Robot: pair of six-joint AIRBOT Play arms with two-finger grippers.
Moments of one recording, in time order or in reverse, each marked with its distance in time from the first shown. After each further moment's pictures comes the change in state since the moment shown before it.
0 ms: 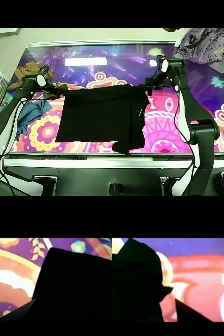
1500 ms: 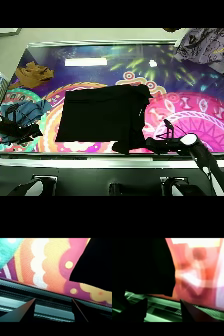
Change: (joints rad) left arm 0.334 0.738 -0.732 -0.061 -0.371 0.274; right arm -0.133 1.015 -1.661 0.733 -0.316 -0.403
